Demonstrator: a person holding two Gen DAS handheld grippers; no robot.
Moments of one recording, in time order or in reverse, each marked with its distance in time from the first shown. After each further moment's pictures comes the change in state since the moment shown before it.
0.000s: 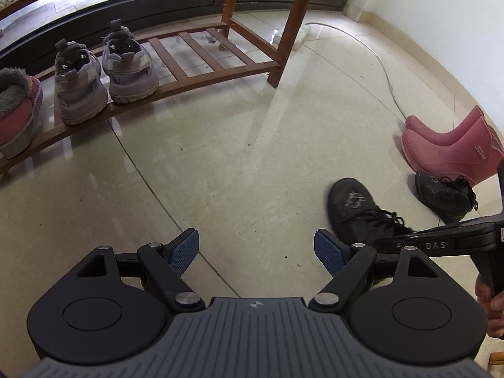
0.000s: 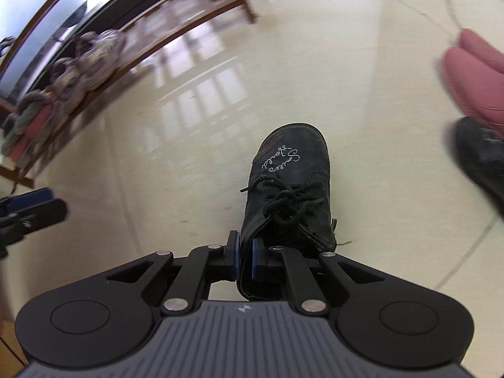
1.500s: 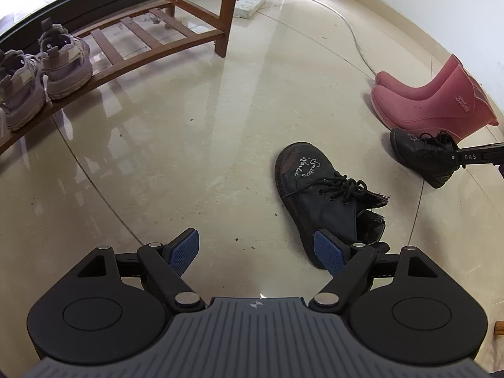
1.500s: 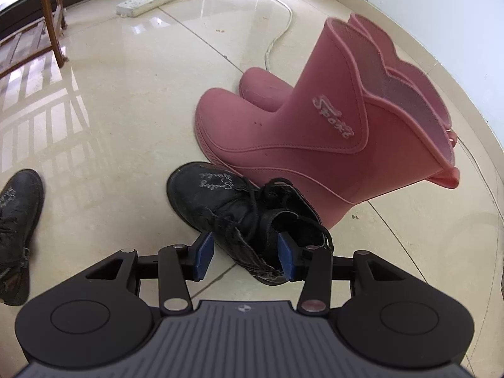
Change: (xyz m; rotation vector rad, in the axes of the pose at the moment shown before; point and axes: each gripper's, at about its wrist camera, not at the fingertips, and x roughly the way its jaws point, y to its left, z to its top) left arm 0.036 -0.055 -0.010 0.130 0.093 -0.064; right arm -0.073 -0.181 0.007 -0.026 -0.149 -0.579
